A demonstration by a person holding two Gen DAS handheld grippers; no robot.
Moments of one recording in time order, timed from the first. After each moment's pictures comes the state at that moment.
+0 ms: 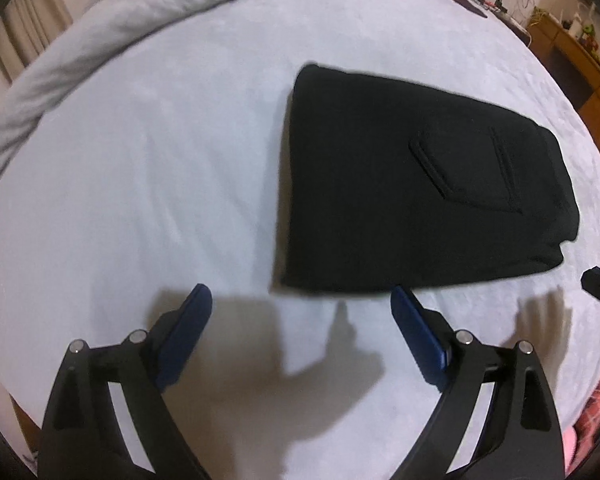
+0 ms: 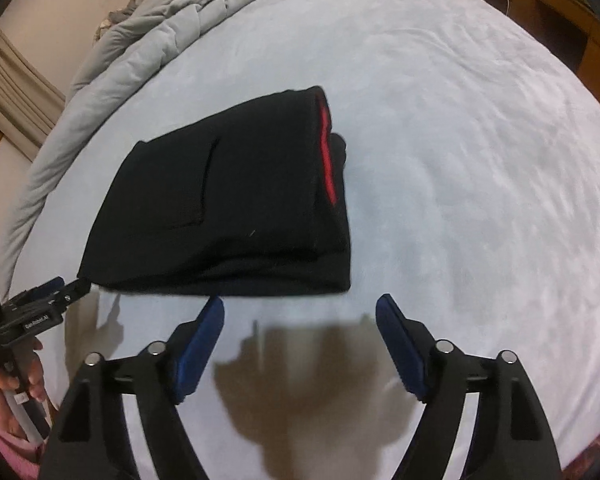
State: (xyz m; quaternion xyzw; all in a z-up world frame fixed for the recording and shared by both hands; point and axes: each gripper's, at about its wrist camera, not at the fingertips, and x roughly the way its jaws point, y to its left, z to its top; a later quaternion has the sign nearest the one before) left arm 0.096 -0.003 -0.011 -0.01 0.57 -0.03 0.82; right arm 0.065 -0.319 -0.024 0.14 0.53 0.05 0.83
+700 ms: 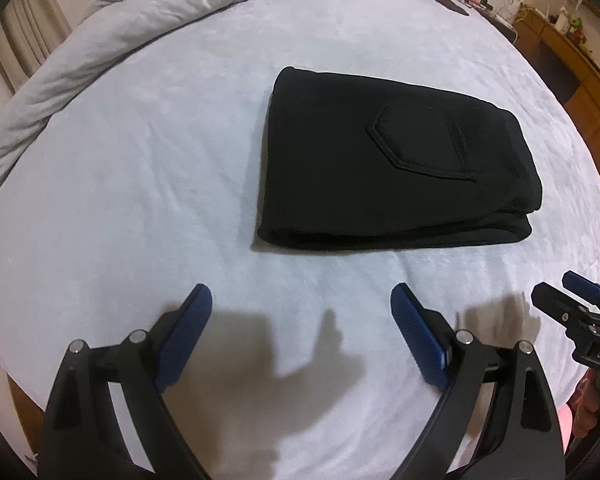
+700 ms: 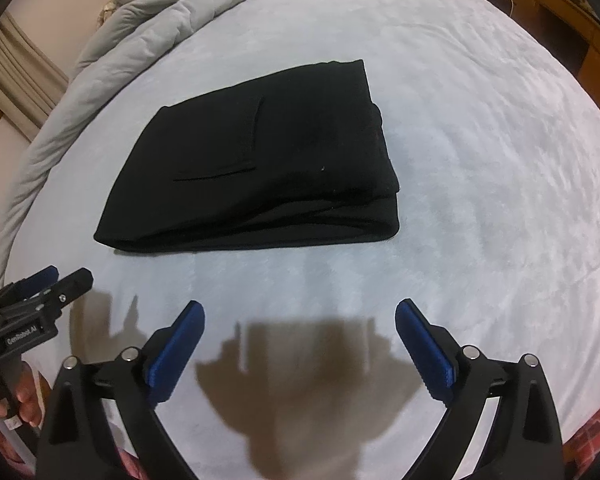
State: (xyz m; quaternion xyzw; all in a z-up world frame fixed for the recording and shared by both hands) left arm 0.059 -0.017 0.015 0.00 0.56 -0.04 0.83; right arm 0.040 -0.272 -0.017 0.12 0.55 0.05 0.83
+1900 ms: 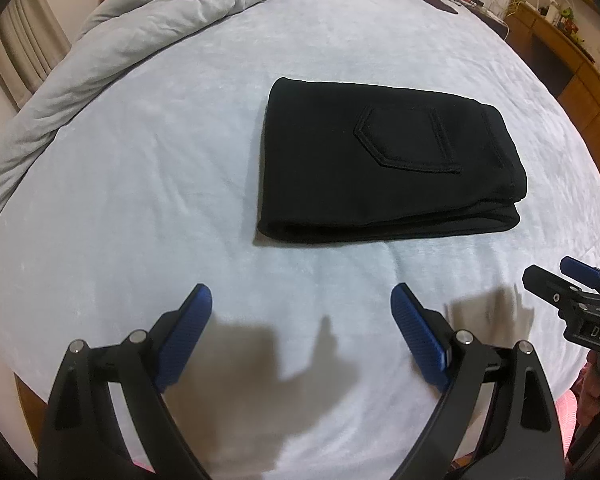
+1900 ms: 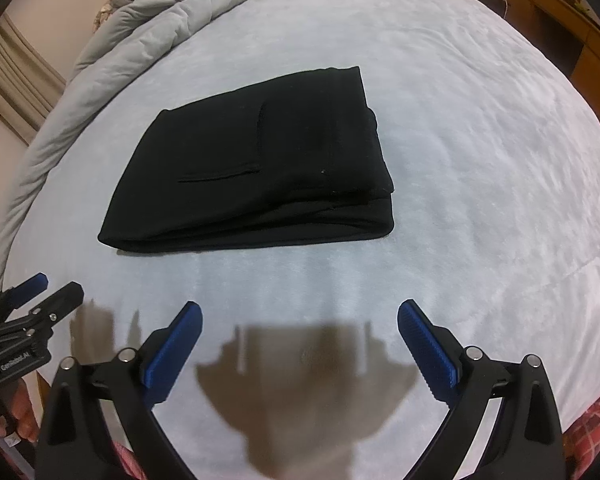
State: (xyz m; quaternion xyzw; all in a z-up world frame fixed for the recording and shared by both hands) left arm 0.041 -0.026 0.031 0.02 0.55 -0.04 0.83; right arm 0.039 -0.268 -0.008 0.12 0.55 0.03 0.83
